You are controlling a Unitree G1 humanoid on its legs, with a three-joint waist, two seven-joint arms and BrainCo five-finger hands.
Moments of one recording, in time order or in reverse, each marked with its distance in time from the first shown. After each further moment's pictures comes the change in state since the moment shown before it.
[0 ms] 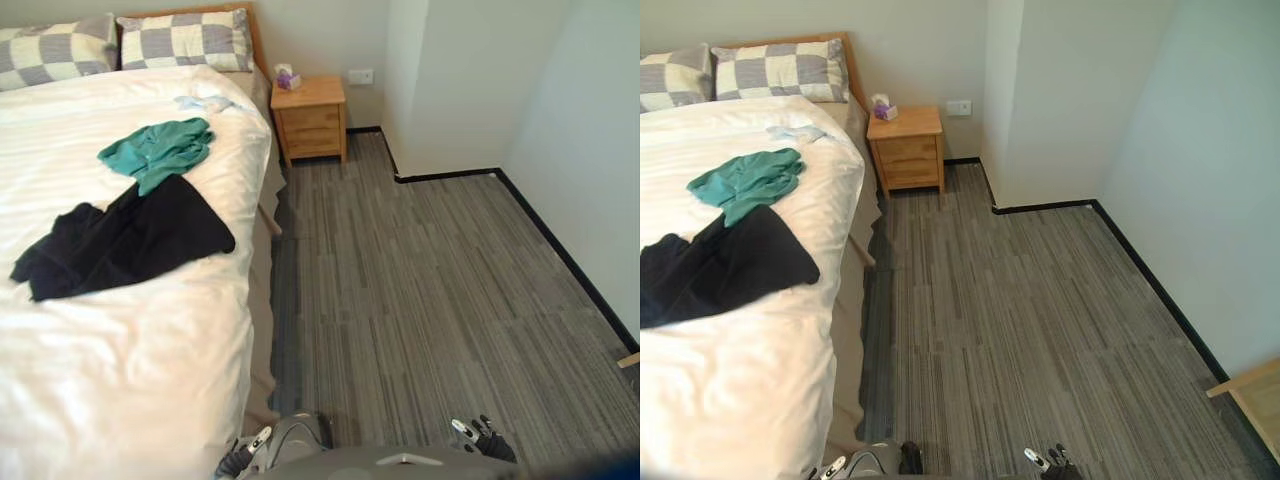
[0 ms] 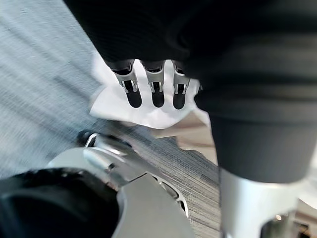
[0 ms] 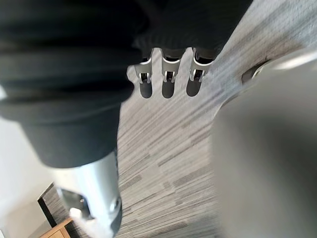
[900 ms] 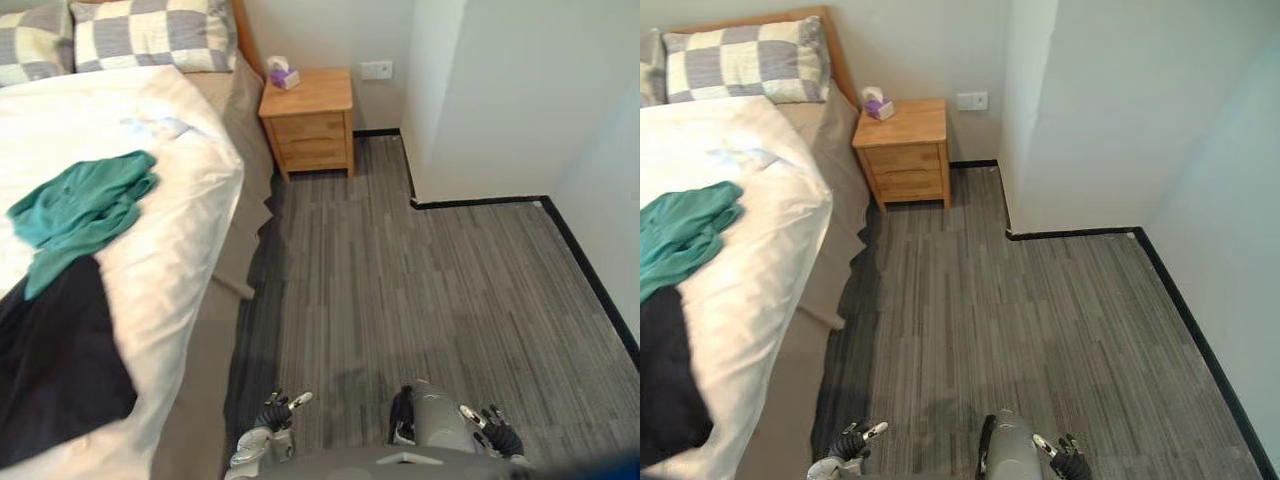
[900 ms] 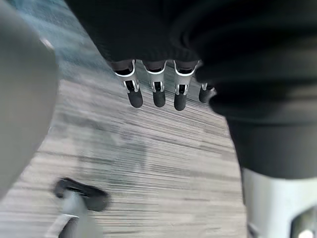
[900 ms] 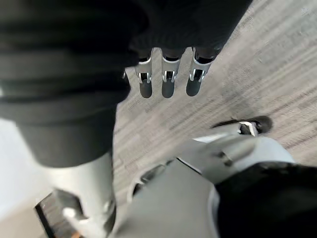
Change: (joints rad) left arm -0.113 -0.039 -0.084 0.004 0.162 -0.028 0.012; right arm 0.000 -0.019 -0.019 -0.030 0.026 0.038 -0.064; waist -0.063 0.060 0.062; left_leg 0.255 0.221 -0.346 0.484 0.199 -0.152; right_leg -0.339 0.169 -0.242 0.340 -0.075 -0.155
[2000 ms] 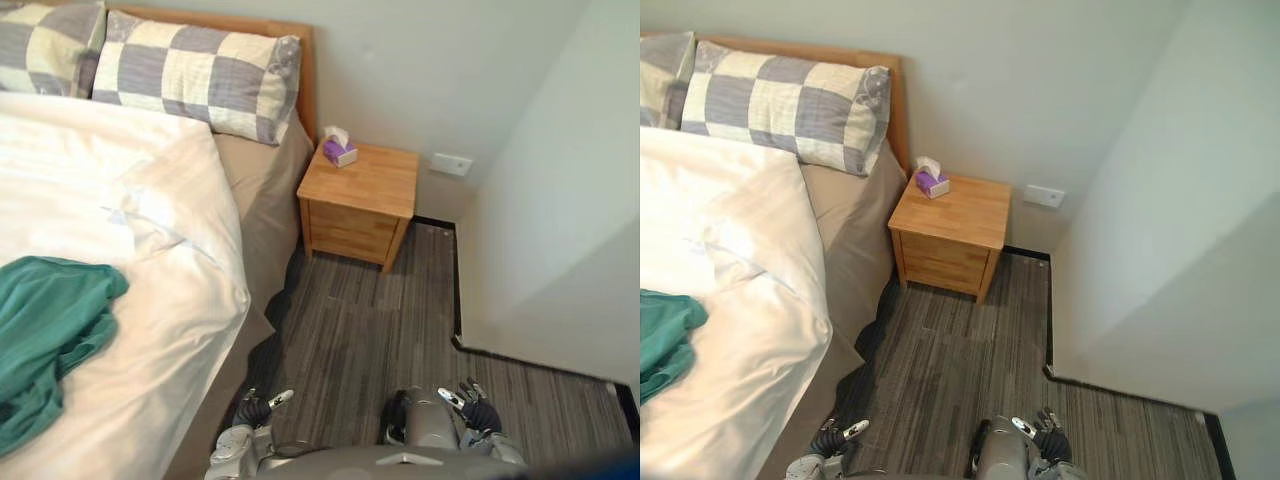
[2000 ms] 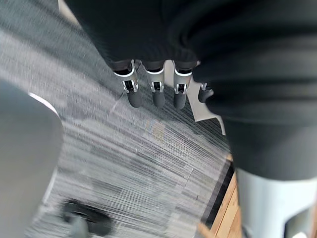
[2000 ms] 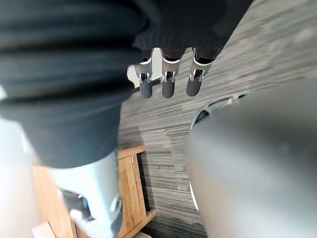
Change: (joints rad) left arm -0.023 0.059 -0.070 -0.007 -0.028 0.000 0.031; right arm -0.063 0.034 0.102 -0.010 -0.017 -0.083 0.023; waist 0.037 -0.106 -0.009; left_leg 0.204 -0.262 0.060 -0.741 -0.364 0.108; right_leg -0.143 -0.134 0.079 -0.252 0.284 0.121
